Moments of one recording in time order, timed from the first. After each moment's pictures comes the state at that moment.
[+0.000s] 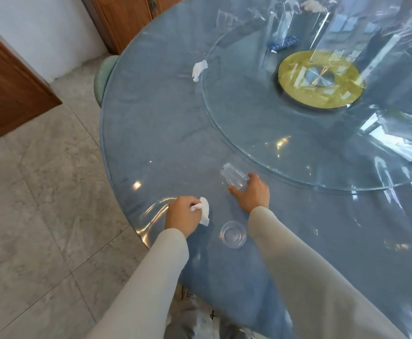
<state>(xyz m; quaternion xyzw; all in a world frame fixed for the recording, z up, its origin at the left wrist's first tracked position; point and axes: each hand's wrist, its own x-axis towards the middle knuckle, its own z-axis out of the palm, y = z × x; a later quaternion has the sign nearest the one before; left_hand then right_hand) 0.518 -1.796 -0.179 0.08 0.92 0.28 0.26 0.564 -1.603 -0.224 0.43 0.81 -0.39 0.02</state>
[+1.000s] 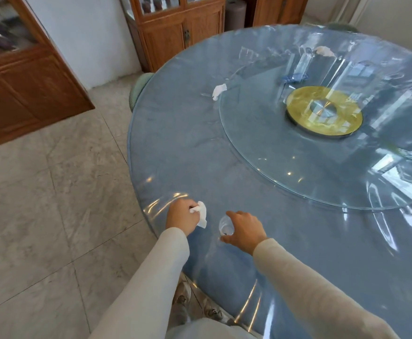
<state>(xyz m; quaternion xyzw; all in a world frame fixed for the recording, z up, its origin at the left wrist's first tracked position) 0.569 -1.821 -0.147 0.03 0.93 0.30 0.22 0.657 -1.649 -0.177 0.12 0.95 -0.21 0.19</state>
